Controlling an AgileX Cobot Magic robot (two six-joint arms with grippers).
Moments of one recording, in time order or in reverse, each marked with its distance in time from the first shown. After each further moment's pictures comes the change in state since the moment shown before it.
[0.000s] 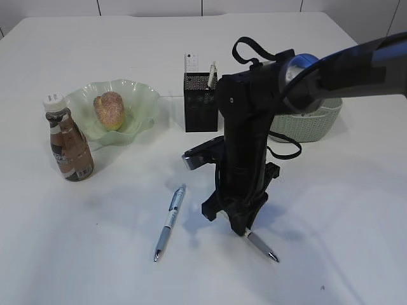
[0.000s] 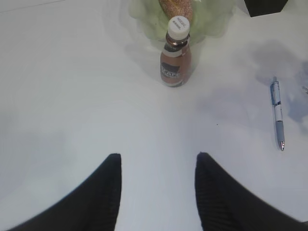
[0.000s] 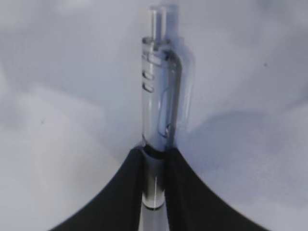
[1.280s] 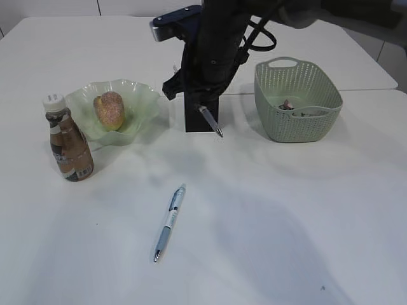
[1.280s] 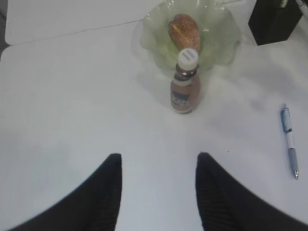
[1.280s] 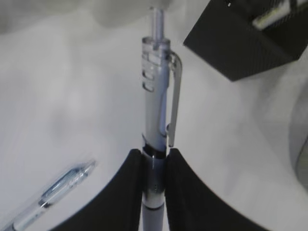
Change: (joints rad) left arm 0.000 0.000 0.000 0.039 -0.096 0.000; right arm -0.002 0.013 -0.531 -0.139 -0.041 0.083
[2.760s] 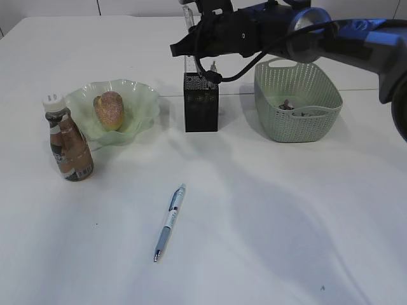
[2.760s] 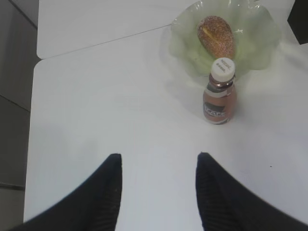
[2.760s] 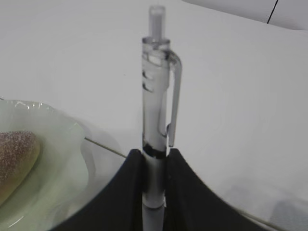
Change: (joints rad) left arm 0.000 0.102 0.000 0.126 -0.088 0.000; right arm -0.123 0.142 -0.004 -0.020 -0.870 0.050
